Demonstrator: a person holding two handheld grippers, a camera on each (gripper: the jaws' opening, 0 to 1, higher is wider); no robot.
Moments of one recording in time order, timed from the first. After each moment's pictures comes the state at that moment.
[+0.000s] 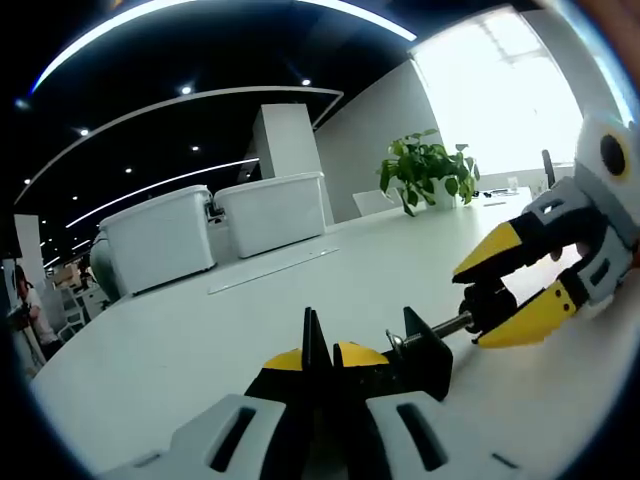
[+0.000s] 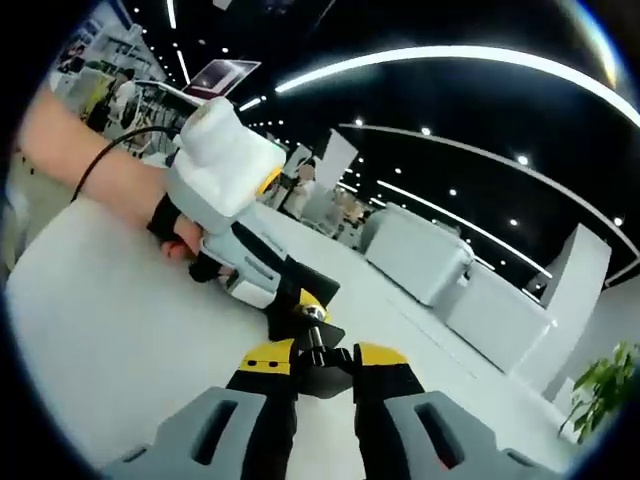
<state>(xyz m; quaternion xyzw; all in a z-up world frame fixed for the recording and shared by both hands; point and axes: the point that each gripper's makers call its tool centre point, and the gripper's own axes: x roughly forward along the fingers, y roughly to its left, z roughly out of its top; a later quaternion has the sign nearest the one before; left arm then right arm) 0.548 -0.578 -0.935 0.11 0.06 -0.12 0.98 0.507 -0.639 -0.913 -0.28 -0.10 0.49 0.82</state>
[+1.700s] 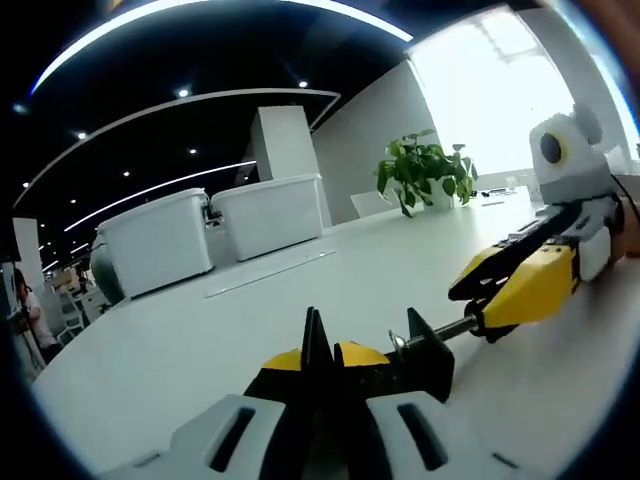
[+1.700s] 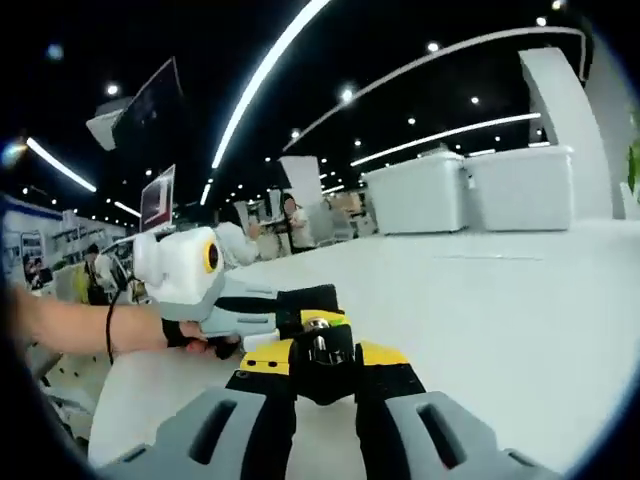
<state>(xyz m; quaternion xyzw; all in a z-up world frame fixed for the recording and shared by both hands) 0.554 -0.580 -0.935 0.12 0.06 -0.12 0.98 0.513 -0.650 -0.916 -0.04 0.04 0.53 0.84</state>
